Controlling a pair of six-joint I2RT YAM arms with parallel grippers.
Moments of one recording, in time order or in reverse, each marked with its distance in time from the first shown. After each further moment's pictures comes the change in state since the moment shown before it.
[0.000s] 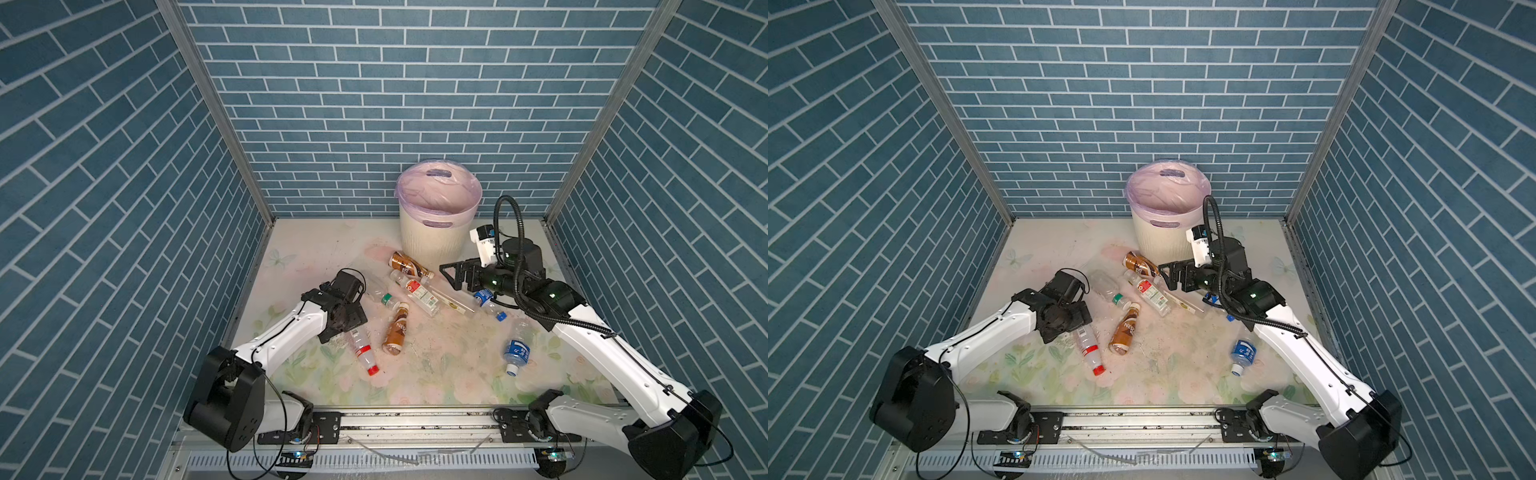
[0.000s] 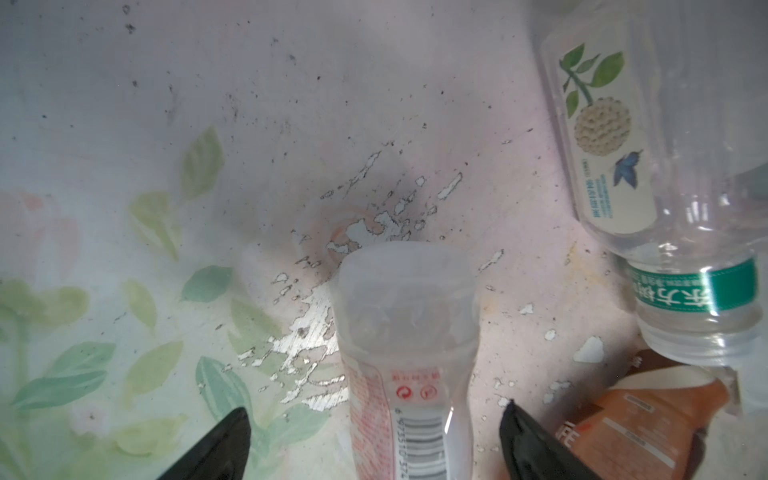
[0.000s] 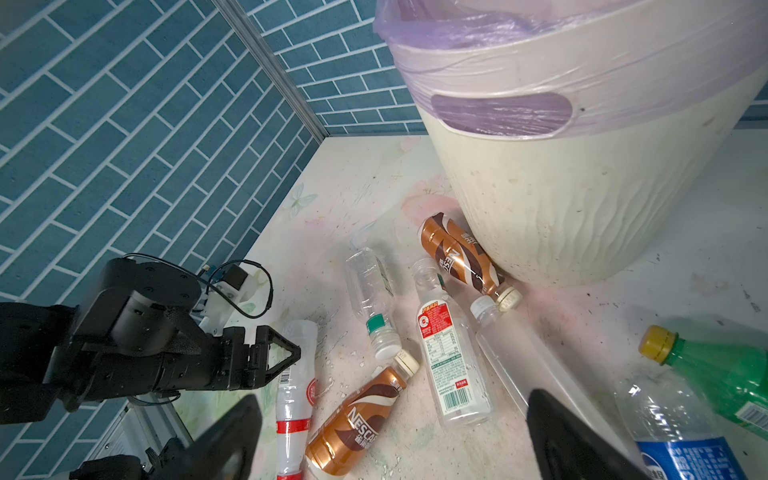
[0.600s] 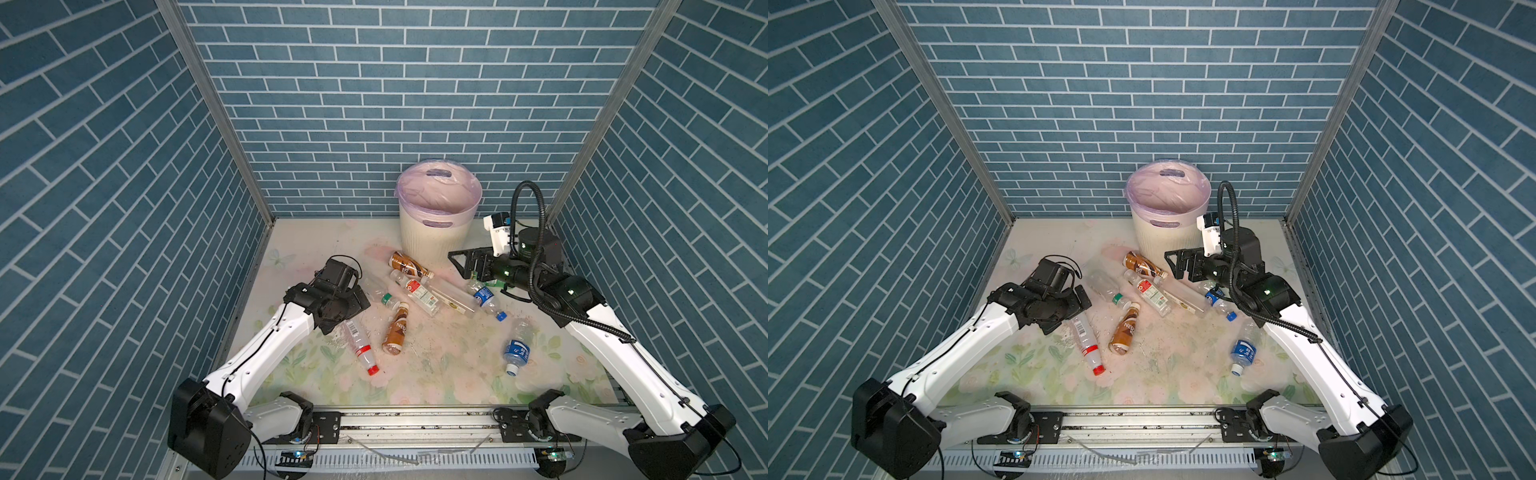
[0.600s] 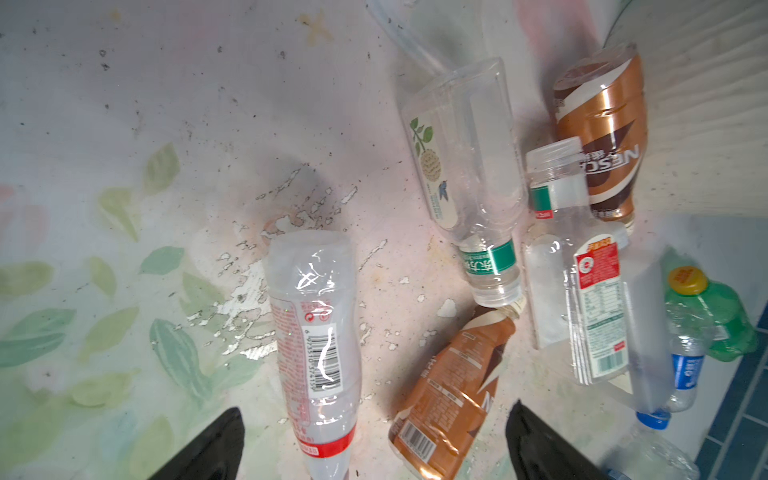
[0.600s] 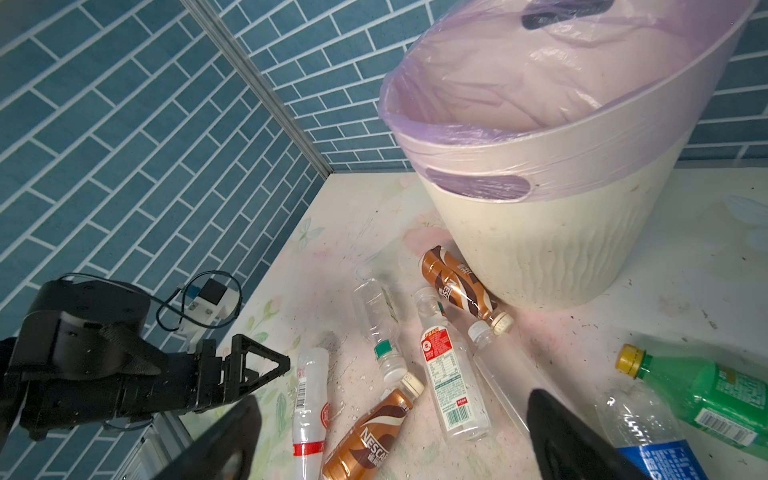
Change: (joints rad) left arm 0.001 -0.145 0.127 -0.106 0.100 -0.058; right arm -0.025 -0.021 0.126 -0.089 0.008 0.011
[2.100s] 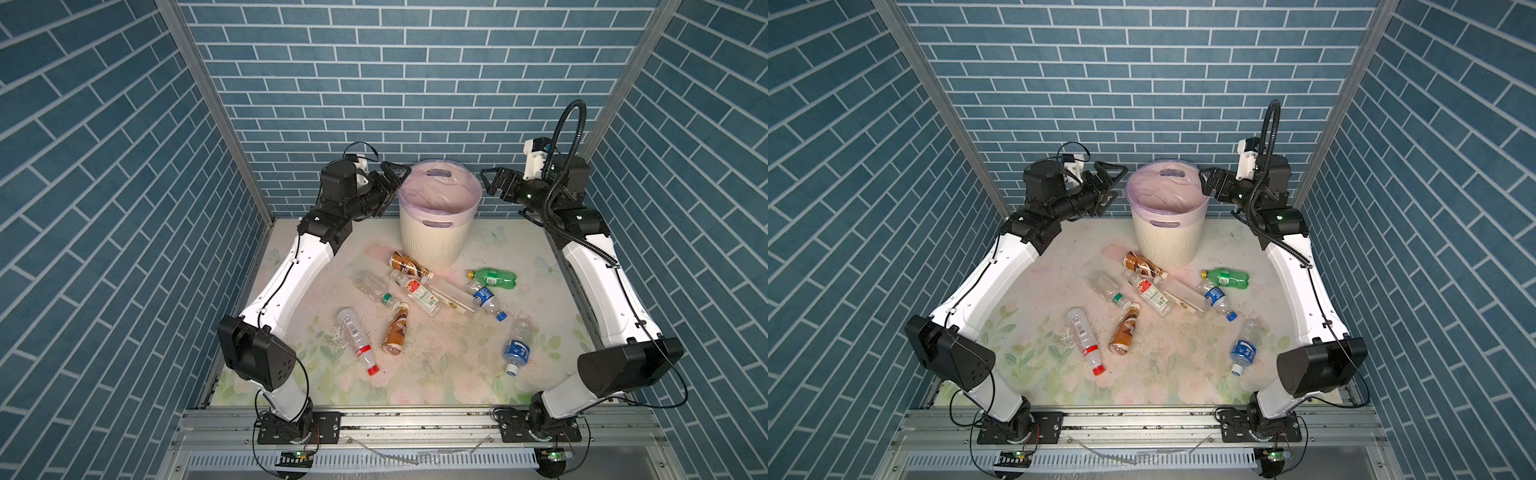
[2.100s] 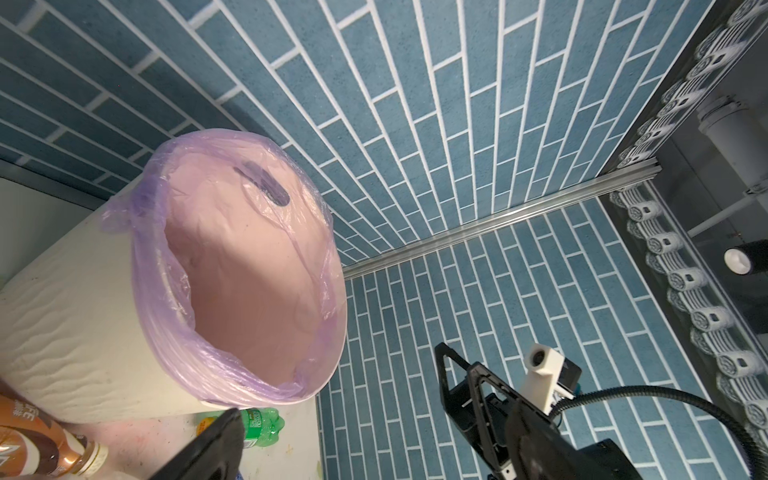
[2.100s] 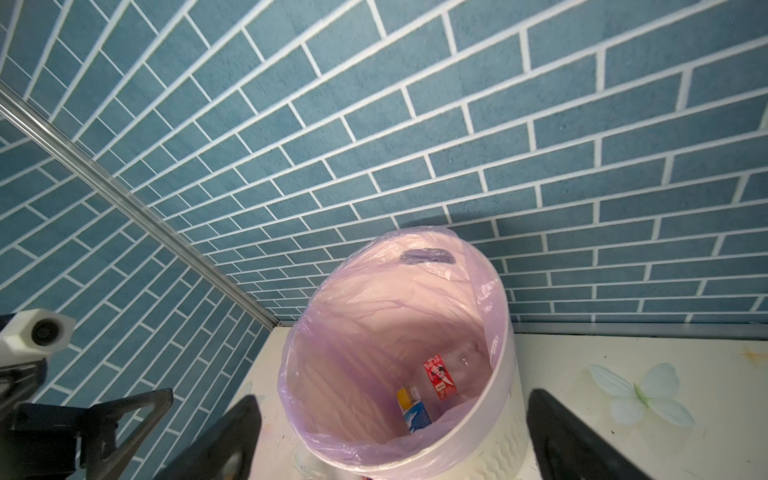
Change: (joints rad) left arm 0.048 0.458 0.826 0.642 0.404 -0.175; right arm -0.345 0.452 0.620 0.040 -0.052 0.003
